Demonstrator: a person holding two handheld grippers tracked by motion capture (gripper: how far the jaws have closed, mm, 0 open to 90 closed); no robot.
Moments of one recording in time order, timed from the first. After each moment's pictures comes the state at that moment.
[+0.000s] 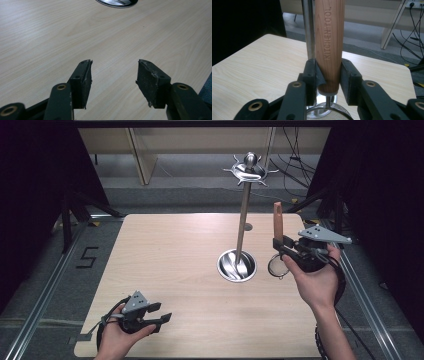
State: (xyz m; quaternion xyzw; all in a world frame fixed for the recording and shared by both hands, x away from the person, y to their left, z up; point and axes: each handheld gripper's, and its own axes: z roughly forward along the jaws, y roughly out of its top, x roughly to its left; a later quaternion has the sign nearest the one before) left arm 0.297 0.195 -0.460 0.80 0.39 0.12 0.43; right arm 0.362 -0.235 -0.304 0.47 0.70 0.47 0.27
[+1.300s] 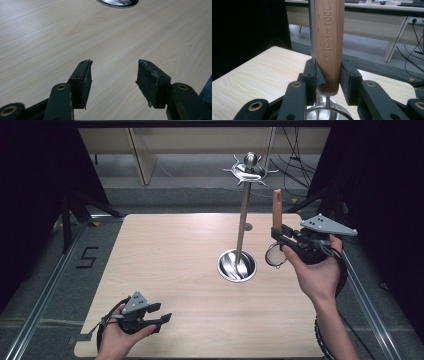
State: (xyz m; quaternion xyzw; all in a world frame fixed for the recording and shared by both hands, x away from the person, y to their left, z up) left arm 0.296 0.194 -0.462 0.80 0.40 0.12 0.43; right arm 0.369 -0.232 -0.283 0.43 0.69 0.50 0.29
